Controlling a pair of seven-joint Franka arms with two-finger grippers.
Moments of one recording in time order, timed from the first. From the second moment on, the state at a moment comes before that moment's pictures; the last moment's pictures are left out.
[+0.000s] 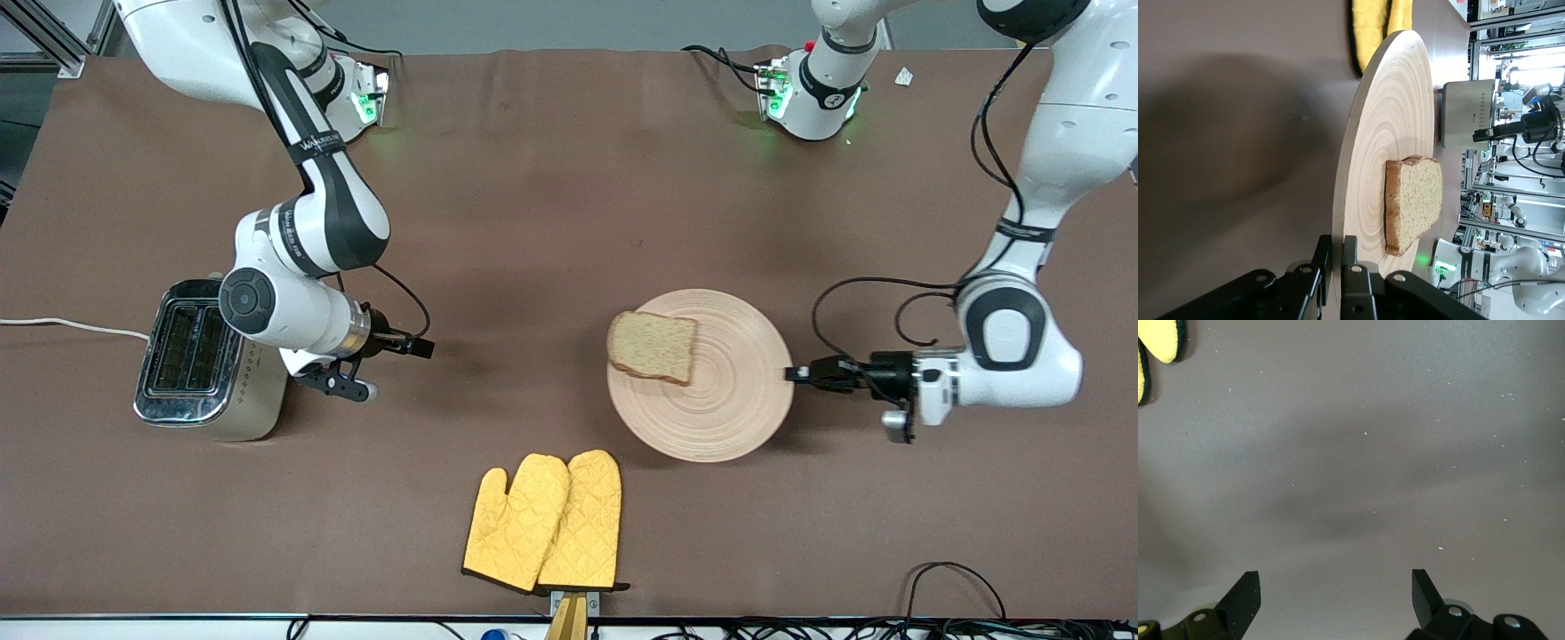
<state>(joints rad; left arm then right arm) 0.43 0.73 -0.51 -1.69 -0.78 1.99 0.63 0.33 0.43 0.00 -1.78 0.28 2.11 0.47</state>
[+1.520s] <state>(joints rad) 0.05 0.88 -0.60 -1.82 -1.16 2.49 0.82 0.38 0.48 0.00 -1.86 0.28 2.14 0.62</state>
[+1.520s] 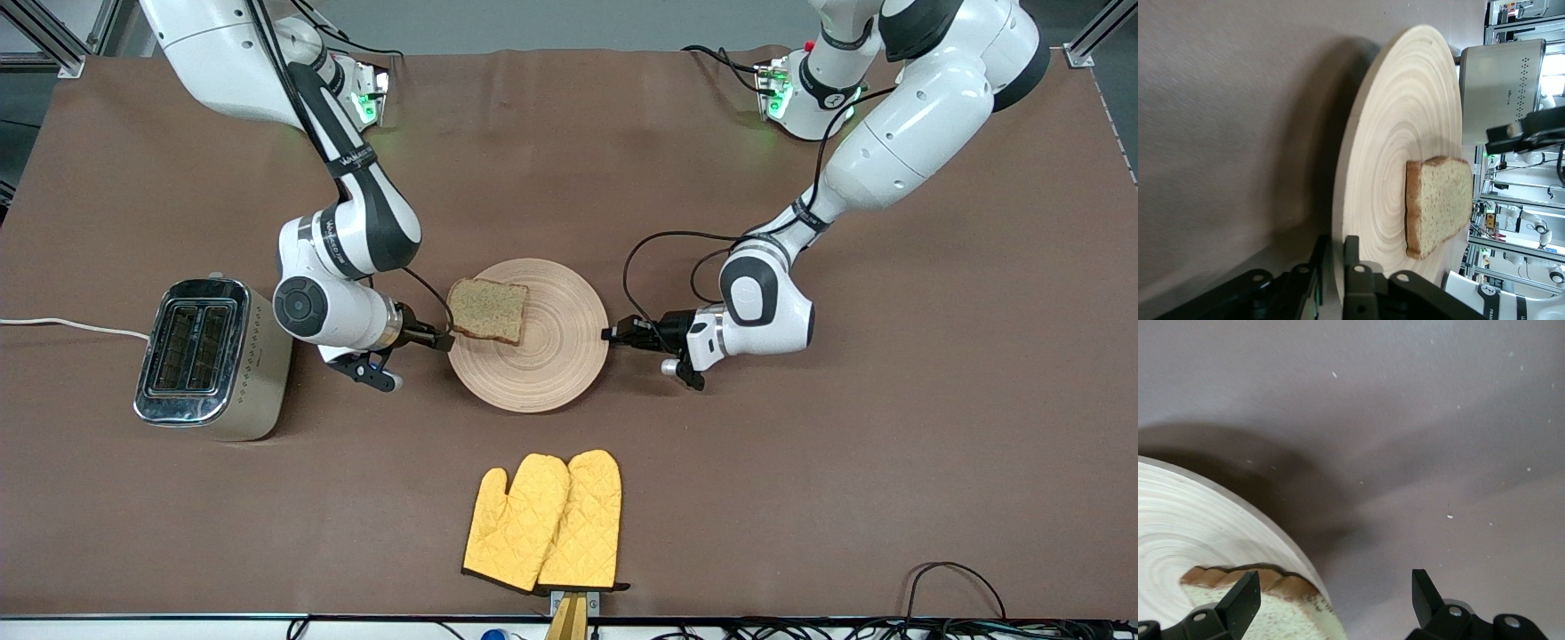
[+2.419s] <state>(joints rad) 0.27 0.67 -0.60 -1.75 -0.80 2.48 0.31 0.51 0.47 0.01 -1.91 0.28 2.11 0.70</state>
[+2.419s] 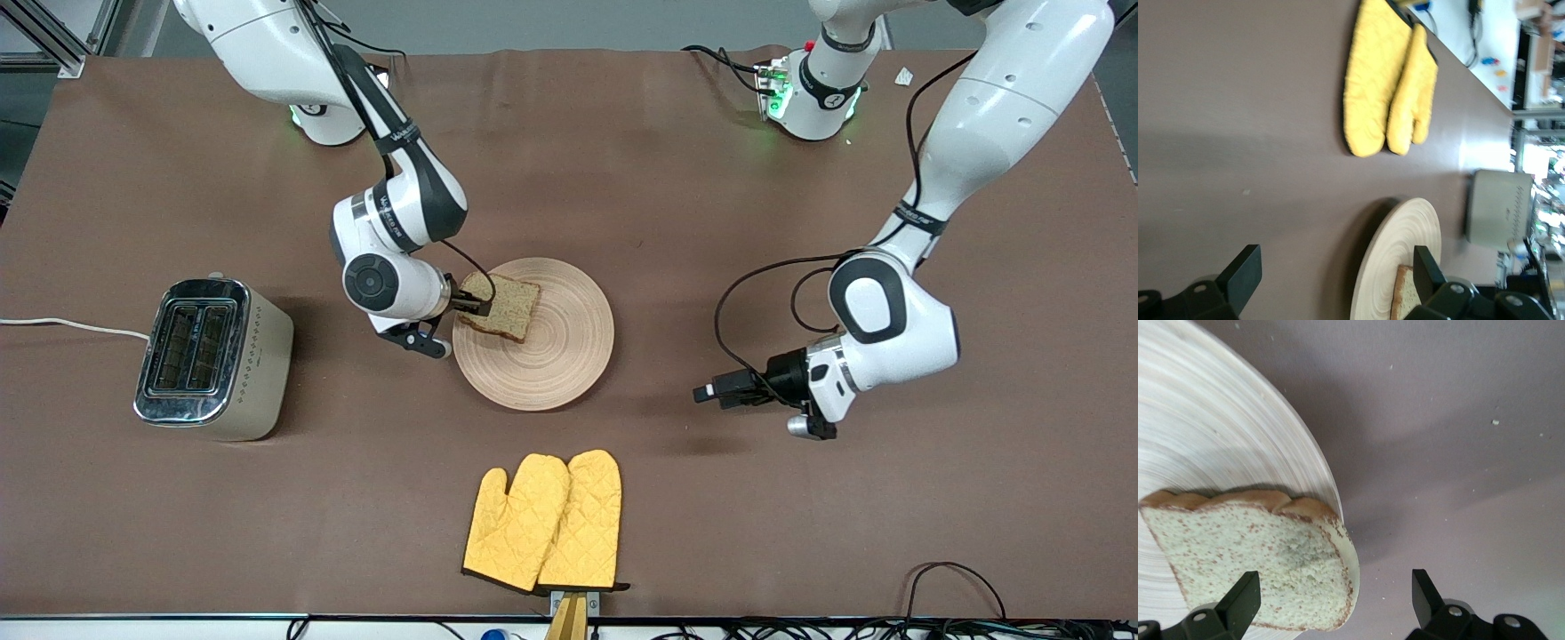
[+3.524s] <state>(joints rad) 0.31 0.36 -0.60 -1.45 0.10 1.77 -0.23 0.53 0.47 0.01 -1.94 0.33 2.16 0.70</state>
